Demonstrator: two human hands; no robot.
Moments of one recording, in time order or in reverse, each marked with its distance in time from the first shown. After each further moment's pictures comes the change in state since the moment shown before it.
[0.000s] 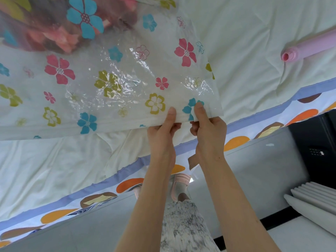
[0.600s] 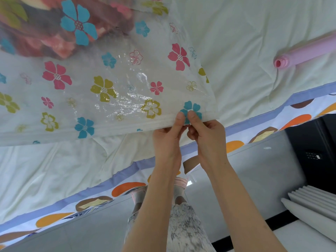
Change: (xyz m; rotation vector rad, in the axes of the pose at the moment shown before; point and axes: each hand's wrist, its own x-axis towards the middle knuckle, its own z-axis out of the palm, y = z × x) left_hand -0.008 -0.012 0.022 -0.100 -0.070 0.002; right_hand 0.008 -0.009 -0.020 -0.107 -0.194 -0.041
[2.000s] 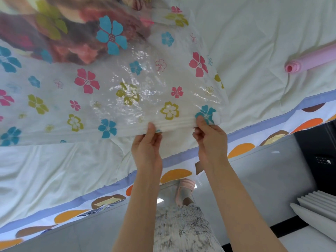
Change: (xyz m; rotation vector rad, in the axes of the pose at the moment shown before) left_hand 0.012 0.044 -0.059 -0.106 0.296 -0.009; right_hand -0.002 0.018 0.026 0.332 0.126 0.156
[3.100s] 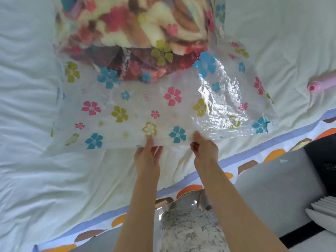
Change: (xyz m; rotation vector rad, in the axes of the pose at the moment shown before) left_hand 0.056 0.150 -0.100 0.038 0.031 -0.117; right_hand -0.067 0.102 0.127 -0.139 0.213 0.143
